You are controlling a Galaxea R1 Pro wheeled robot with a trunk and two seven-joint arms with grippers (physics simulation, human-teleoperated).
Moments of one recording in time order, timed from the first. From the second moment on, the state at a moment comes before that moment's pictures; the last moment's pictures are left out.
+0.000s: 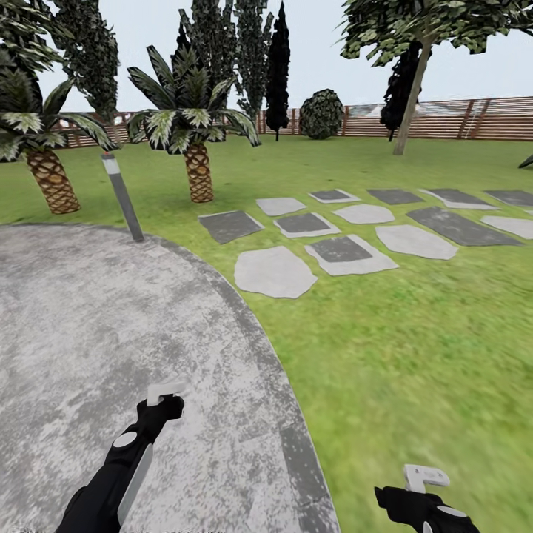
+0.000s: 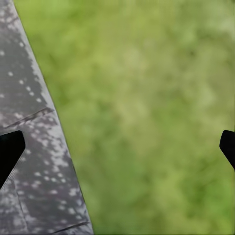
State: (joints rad) left arm -0.37 0.02 0.05 -1.01 0.08 0.15 0.01; right arm -0.01 -0.01 -0.16 -1.39 0.01 0.70 0.00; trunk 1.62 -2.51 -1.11
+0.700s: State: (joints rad) left arm -0.37 0.03 0.05 -1.03 0.07 0.21 0.02; right arm -0.01 -0.01 -0.16 -1.38 0.01 0.71 0.01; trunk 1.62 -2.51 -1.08
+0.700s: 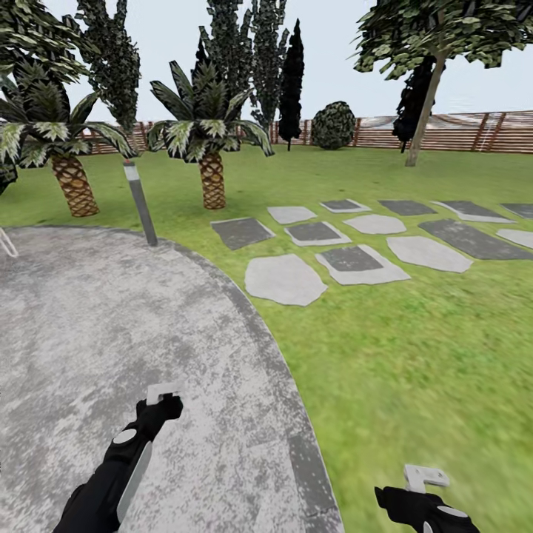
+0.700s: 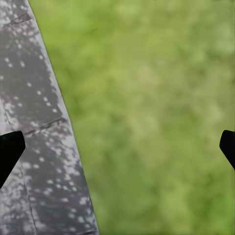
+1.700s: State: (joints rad) left arm -0.36 0.02 0.06 -1.19 0.07 0.41 0.02; right arm -0.01 -0.01 -0.16 -1.38 0.01 0.71 0.00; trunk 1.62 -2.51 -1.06
